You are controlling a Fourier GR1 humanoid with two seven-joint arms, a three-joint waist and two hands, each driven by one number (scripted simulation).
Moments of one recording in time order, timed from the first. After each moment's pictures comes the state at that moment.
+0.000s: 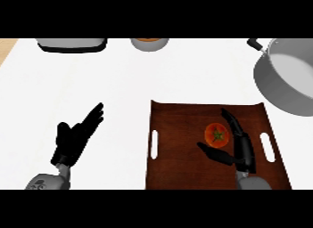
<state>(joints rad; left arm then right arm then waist) -0.07 0.18 -0.14 -1.38 0.06 -0.09 0.14 -0.09 -0.02 0.02 -1.07 0.09 -0.25 -0.43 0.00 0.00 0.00</state>
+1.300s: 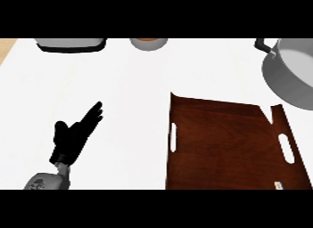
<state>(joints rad) -0.07 0.16 -0.11 -1.38 0.05 -0.11 0.14 -0.07 -0.63 -0.28 -0.73 -0.20 0.28 -0.76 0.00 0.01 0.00</state>
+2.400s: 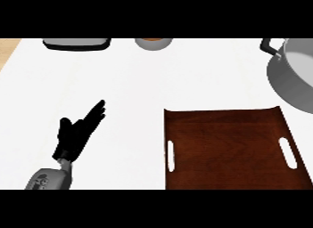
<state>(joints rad) -0.11 0.16 -0.10 -1.34 0.04 -0.14 0.13 -0.39 -1.03 -0.29 -0.34 0.03 0.21 -0.87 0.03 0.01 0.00</state>
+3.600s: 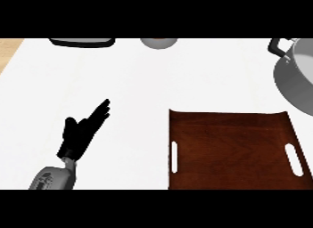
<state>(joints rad) -0.12 0.13 -0.11 -1.34 0.01 -0.15 0.13 -0.86 -0.84 0.13 -0.29 0.57 -0.12 -0.39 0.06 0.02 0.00</state>
